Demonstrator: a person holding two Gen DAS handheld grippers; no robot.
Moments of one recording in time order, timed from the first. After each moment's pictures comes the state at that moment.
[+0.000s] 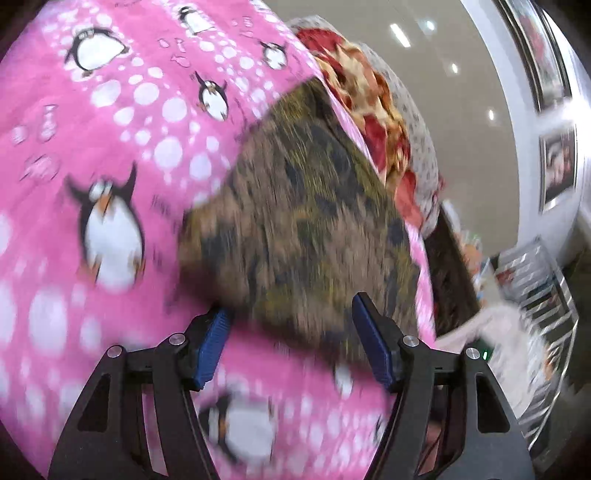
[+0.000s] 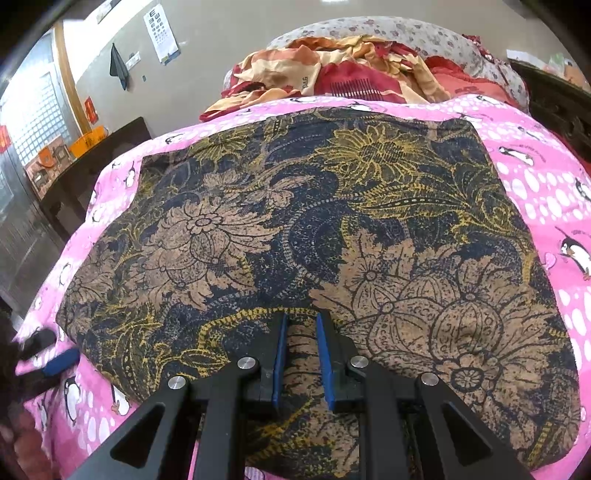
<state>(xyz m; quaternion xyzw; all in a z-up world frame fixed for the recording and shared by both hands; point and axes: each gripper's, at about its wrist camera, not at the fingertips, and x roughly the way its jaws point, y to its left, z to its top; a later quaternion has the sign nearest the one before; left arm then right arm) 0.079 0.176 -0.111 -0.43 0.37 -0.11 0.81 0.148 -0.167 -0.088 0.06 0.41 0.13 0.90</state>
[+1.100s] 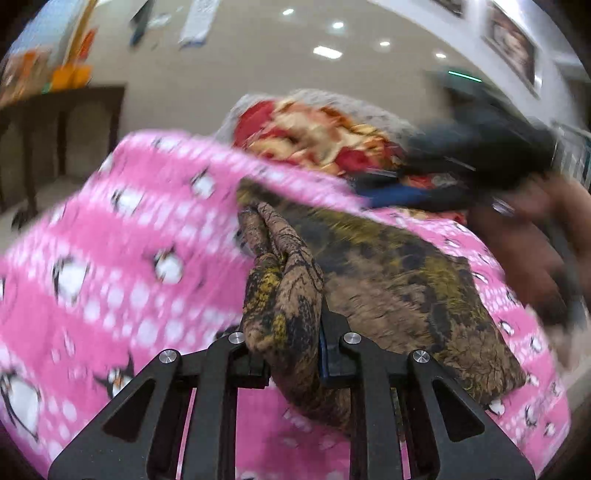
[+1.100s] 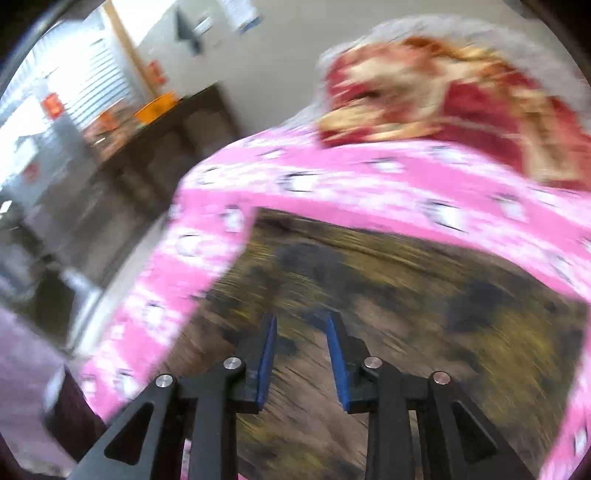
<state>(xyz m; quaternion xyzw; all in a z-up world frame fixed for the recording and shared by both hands) 0.079 0.109 -0.031 -0.12 0.25 -0.05 0.96 0.302 -0.018 0.033 0.03 0.50 0.33 0.80</state>
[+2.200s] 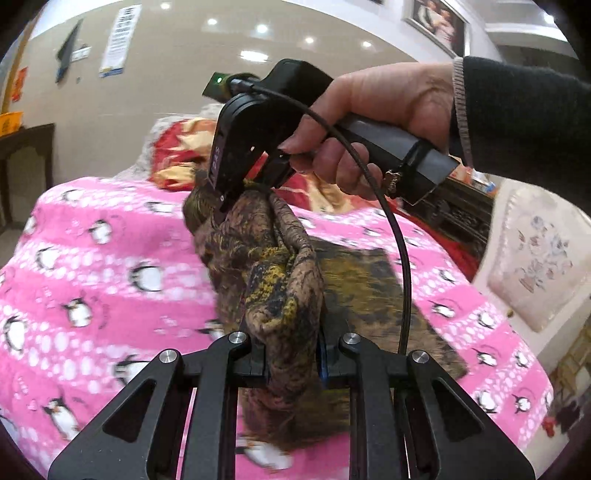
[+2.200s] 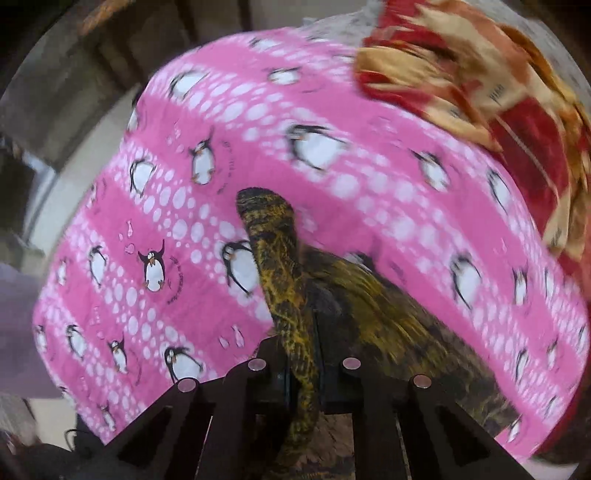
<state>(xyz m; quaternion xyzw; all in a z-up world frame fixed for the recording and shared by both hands) 0.075 0.014 0.014 -0.07 0.24 -0.17 0.95 0.369 0.006 0.026 -0.16 0.61 0.26 0.73</state>
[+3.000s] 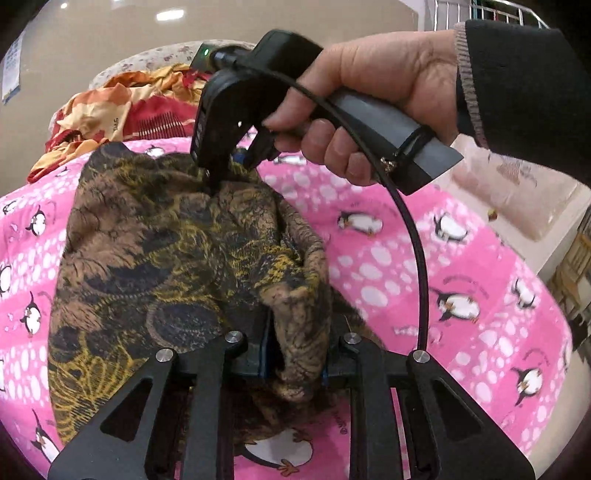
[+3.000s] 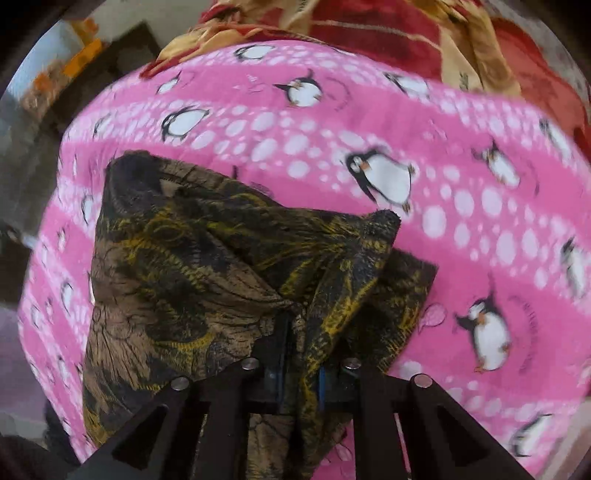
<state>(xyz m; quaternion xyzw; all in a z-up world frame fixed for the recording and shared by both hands) 0.090 -0.203 -0.050 0.06 0.34 -0.24 0.91 0.358 -0.268 -0.055 -0.01 0.59 0.22 0.78</state>
